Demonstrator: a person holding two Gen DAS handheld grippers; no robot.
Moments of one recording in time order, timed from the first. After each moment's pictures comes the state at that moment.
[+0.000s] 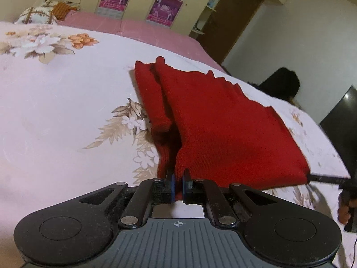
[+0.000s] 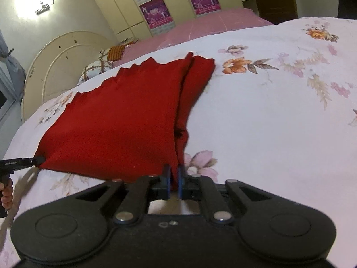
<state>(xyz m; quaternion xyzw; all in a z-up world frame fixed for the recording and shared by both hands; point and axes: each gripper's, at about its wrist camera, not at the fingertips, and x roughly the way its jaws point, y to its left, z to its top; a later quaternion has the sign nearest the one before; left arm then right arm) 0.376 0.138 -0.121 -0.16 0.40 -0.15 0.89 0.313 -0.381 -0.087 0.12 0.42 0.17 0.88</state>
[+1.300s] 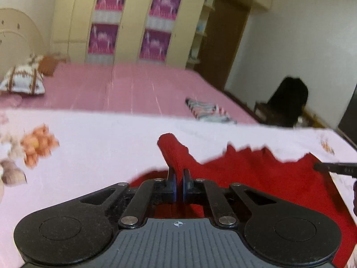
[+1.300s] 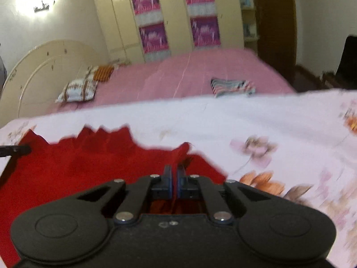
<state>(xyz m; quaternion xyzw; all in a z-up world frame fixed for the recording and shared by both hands) 0.545 0.095 -0.102 -0.07 0.30 -0.14 0.94 0.477 -0.346 -0.078 0.05 0.33 0.13 0.94</state>
